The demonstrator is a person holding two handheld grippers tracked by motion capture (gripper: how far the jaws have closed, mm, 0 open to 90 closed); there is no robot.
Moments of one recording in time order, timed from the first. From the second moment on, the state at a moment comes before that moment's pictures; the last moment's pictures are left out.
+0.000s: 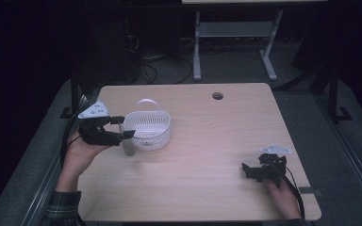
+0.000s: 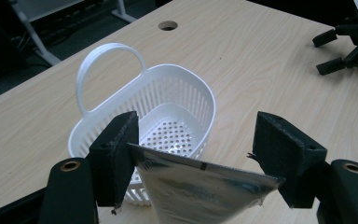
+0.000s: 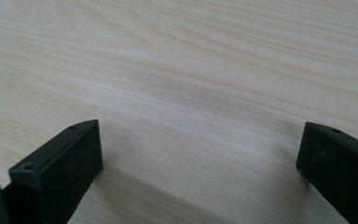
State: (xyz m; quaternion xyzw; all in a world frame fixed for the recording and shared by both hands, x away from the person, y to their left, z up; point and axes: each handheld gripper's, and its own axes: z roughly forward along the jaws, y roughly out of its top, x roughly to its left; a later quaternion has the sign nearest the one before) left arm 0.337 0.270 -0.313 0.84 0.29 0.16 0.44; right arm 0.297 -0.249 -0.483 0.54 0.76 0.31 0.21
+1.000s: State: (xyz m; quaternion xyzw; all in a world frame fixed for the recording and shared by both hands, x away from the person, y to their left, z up) left arm 0.341 0.288 -0.280 0.83 0.31 0.19 0.43; right arm 0.297 -0.249 -0.483 0.54 0.76 0.31 0.21
